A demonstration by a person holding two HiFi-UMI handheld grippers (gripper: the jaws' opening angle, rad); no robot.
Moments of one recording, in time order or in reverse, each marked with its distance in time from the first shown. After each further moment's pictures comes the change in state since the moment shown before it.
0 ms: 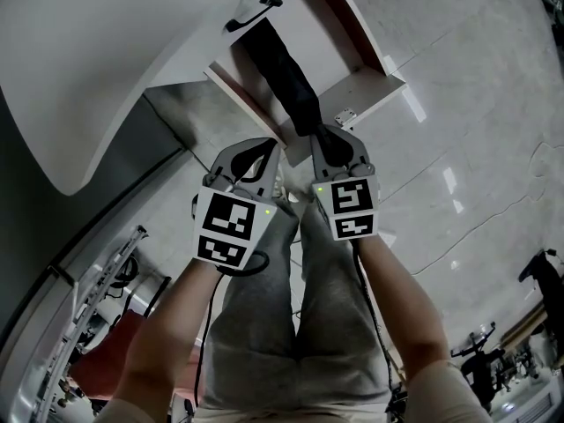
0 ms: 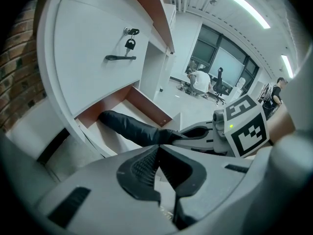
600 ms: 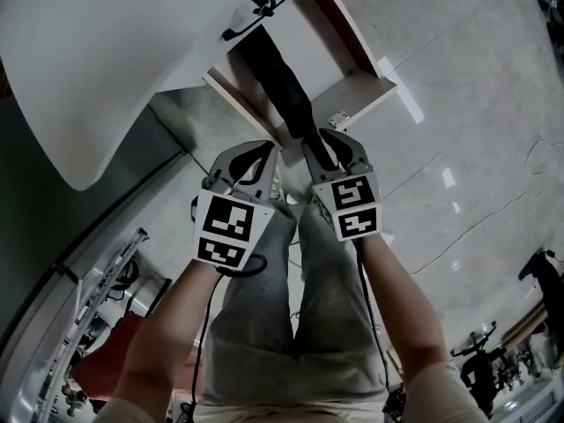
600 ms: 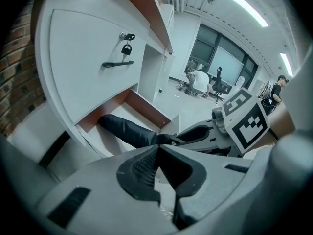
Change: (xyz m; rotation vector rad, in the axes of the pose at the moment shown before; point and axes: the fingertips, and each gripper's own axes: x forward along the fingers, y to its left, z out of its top) left arm -0.006 -0.005 0.011 0.018 -0.005 0.004; right arm -0.011 0.002 -0.002 0.030 0.088 0.072
